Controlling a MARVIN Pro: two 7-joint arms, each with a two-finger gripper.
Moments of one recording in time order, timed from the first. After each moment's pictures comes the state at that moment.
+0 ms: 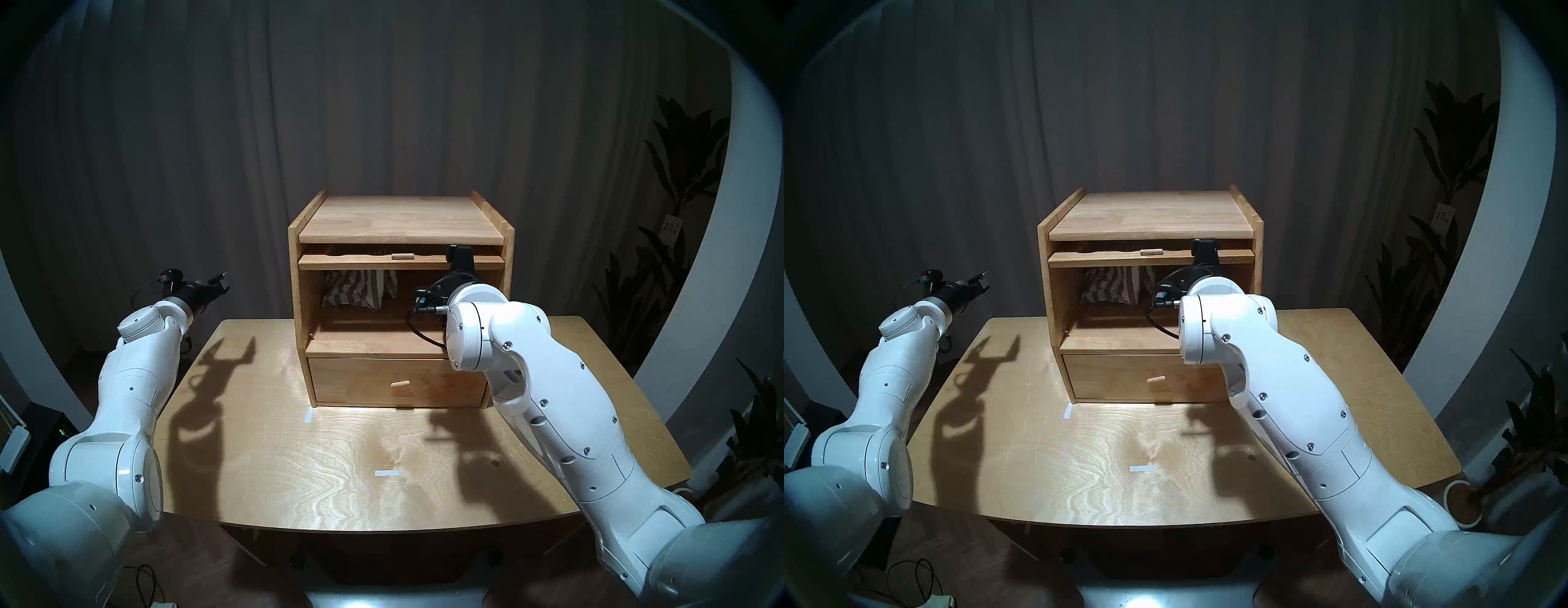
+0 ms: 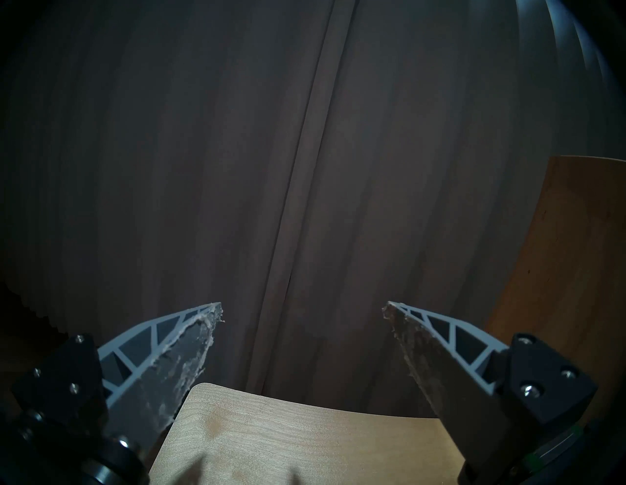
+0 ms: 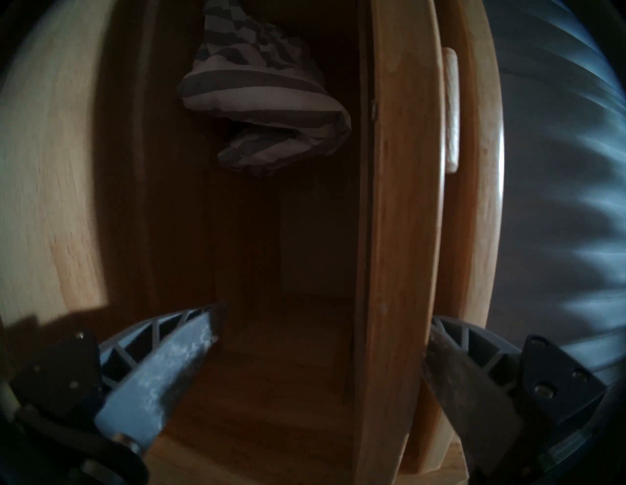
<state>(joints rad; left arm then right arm) 0.85 -1.10 -1.70 -0.71 -0.43 0.11 -0.39 -1.10 -1.28 0.99 -1.91 -1.45 0.61 0.95</state>
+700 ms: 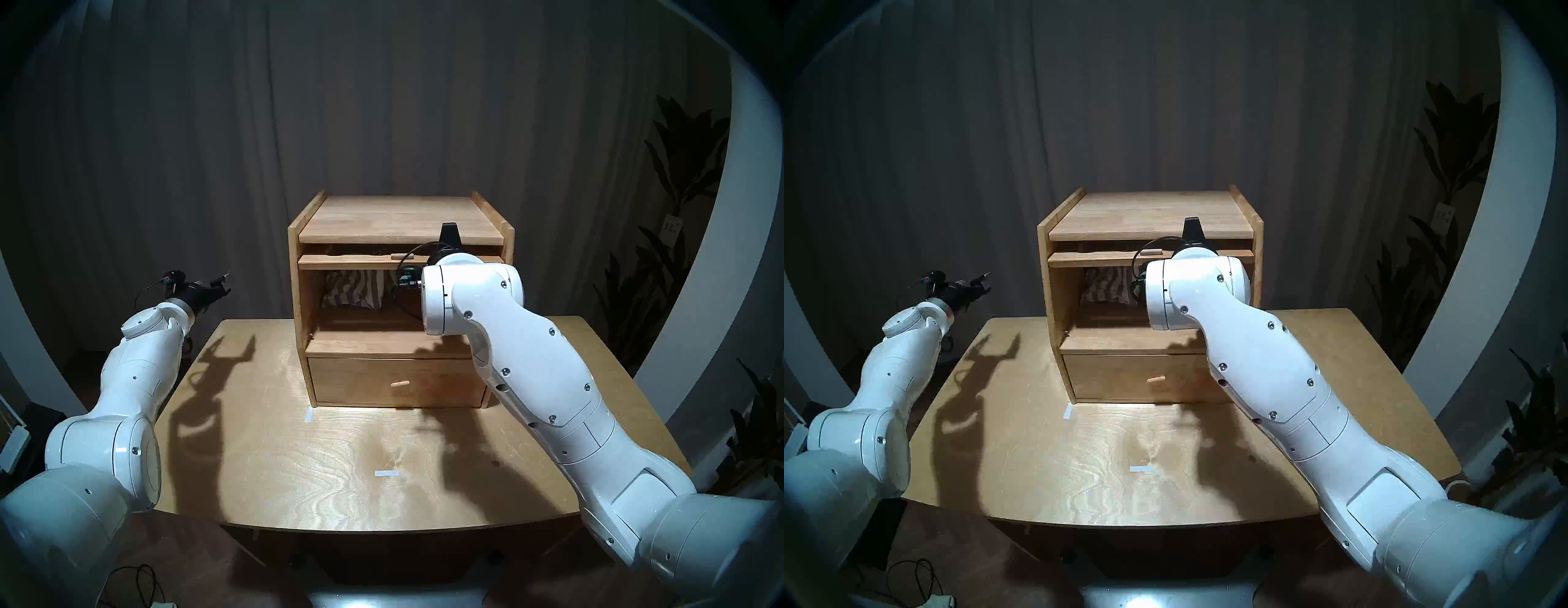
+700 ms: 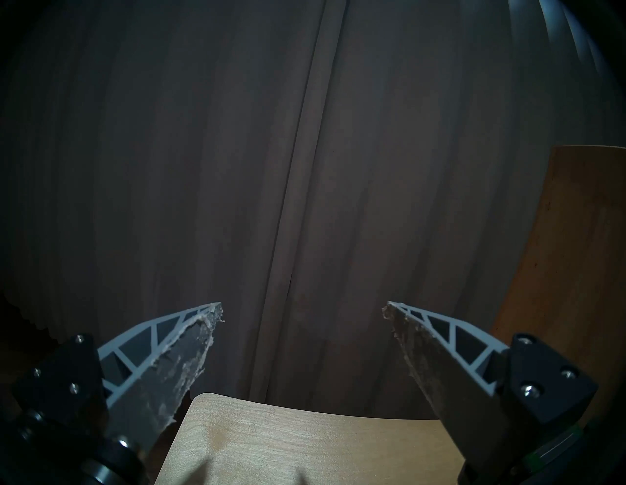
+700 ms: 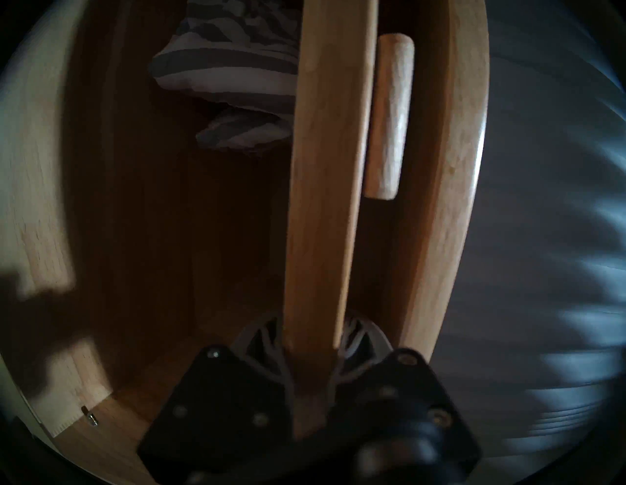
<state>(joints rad) 0.76 -1.09 -1.67 -0.54 -0.40 0.00 -0.44 -0.95 -1.34 0.91 -1.85 -1.66 0.66 1.18</state>
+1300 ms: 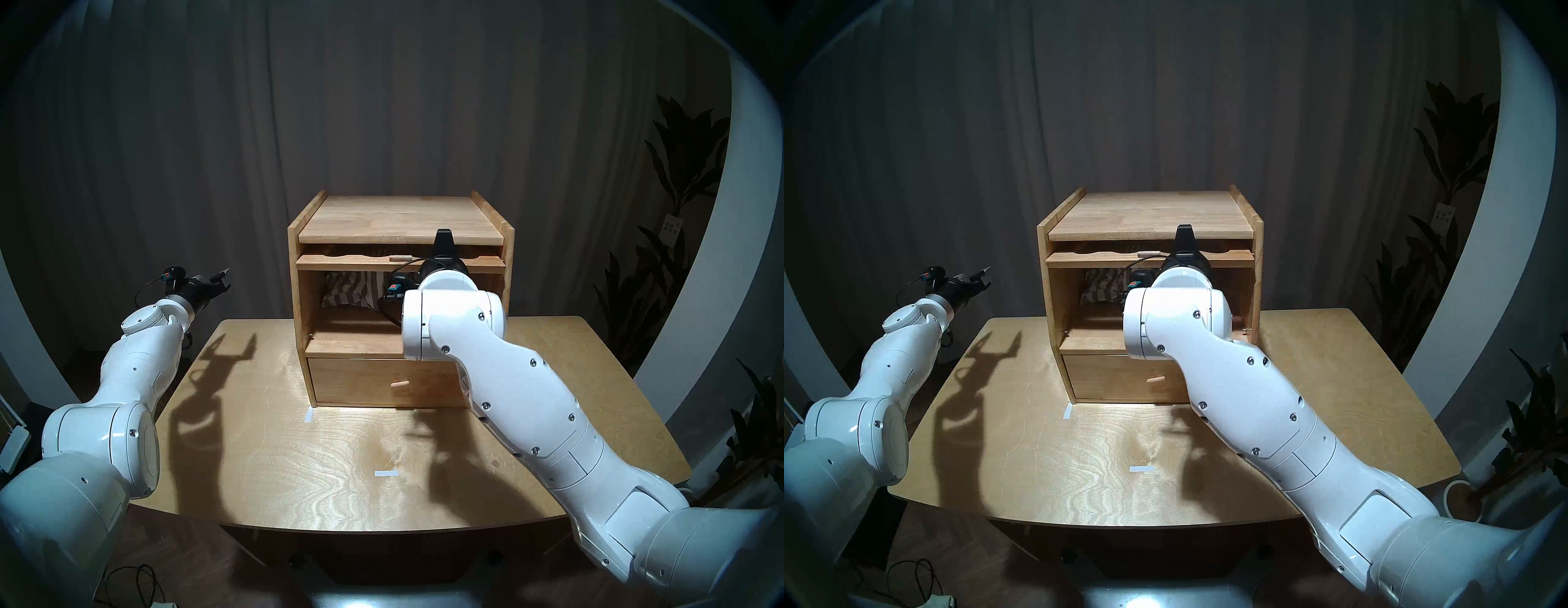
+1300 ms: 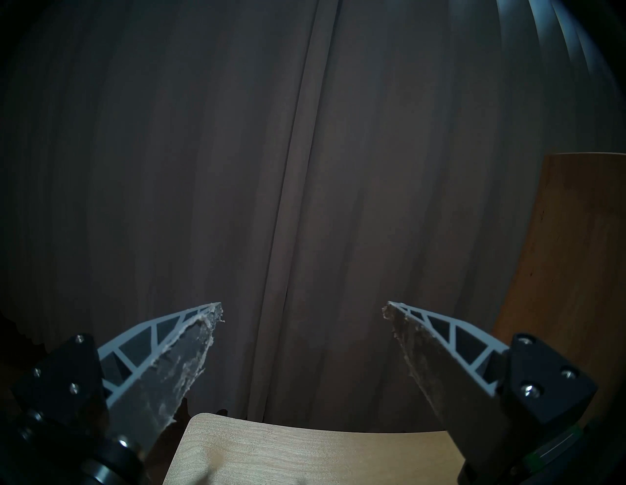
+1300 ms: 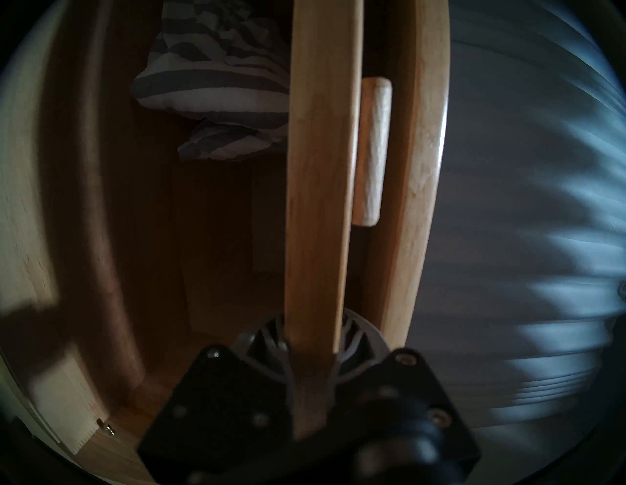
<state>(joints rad) 0.71 -1.09 -1.67 -0.48 -0.38 -0.06 -0.48 -1.06 -1.37 0.85 -1.91 -1.76 0.78 1.05</state>
